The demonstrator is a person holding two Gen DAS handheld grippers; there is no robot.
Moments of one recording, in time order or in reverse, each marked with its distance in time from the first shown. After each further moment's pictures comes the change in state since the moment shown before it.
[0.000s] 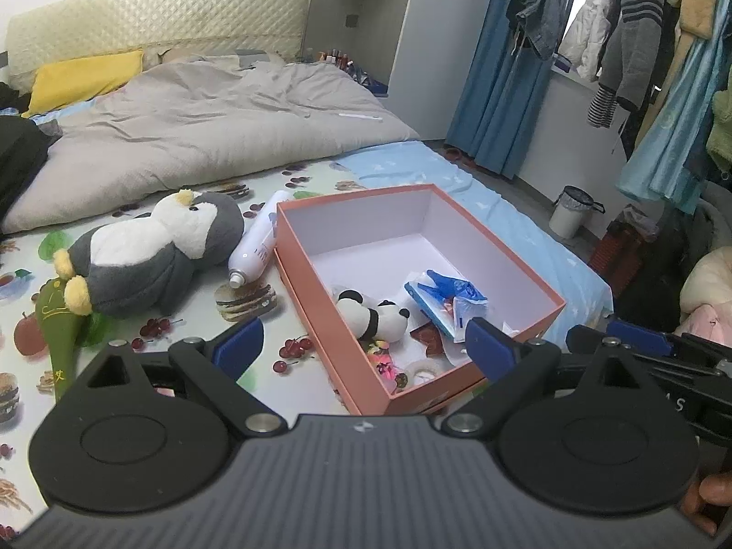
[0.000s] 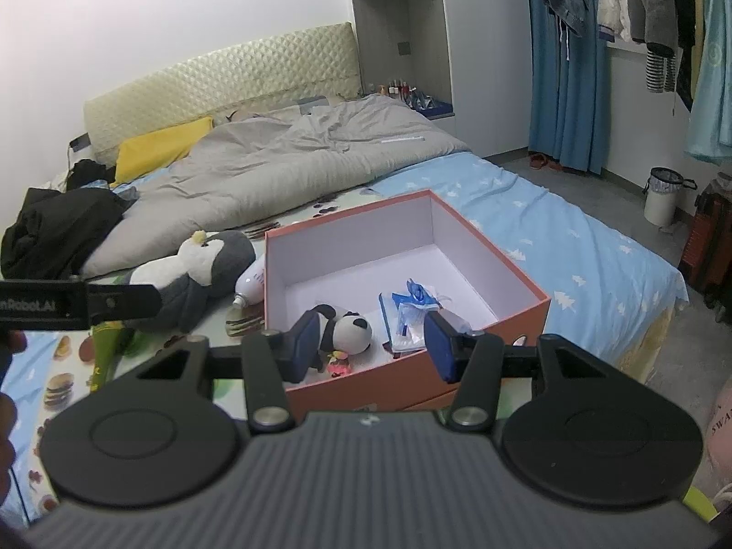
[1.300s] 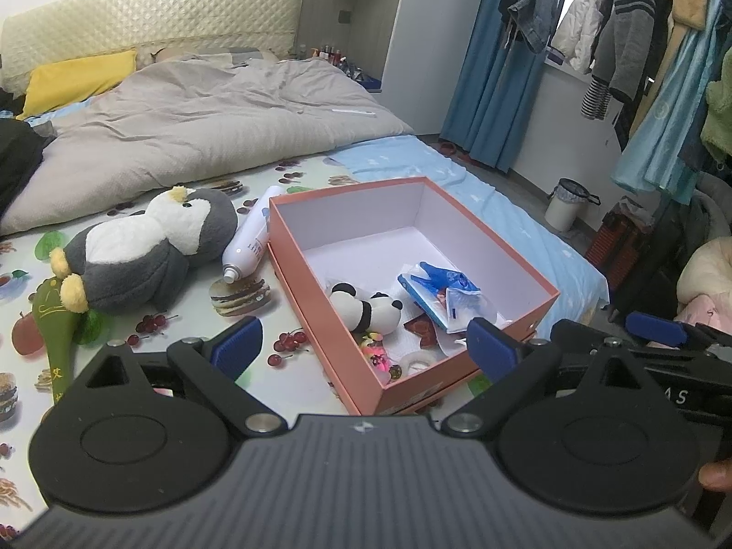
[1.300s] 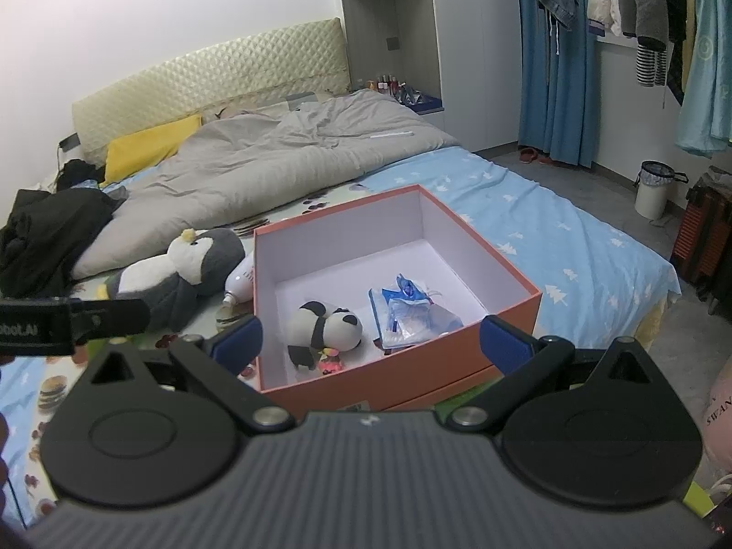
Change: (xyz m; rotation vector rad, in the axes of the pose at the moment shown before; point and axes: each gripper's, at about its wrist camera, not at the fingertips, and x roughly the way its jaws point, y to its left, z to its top) left arm 0.000 -0.004 -0.004 0.015 0.010 -0.014; right arm 0.004 -0.002 0.000 0.014 0.011 -0.026
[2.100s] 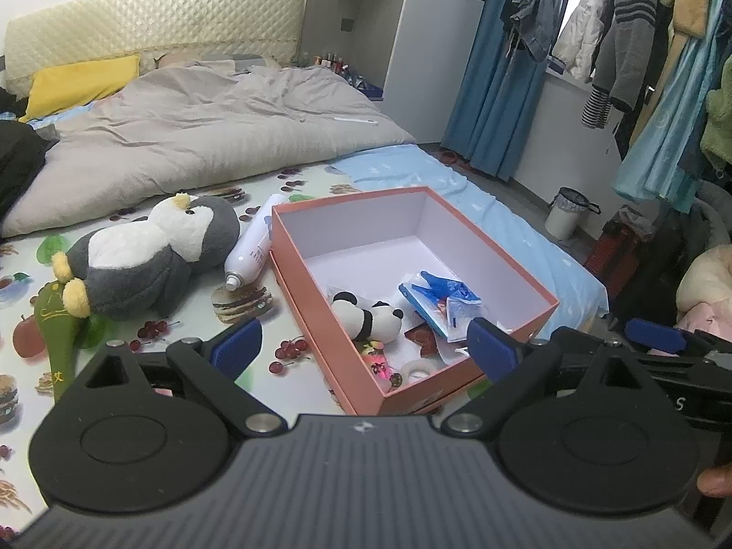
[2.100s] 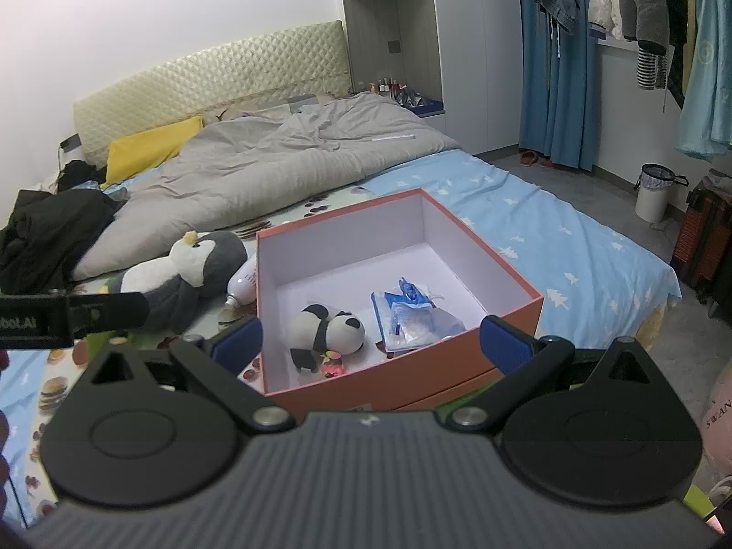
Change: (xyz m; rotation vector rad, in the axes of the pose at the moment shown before) left arm -0.006 0.002 0.000 -0.004 -0.023 0.003; right arm -0.003 0.004 0.000 -0.003 -0.007 -0.003
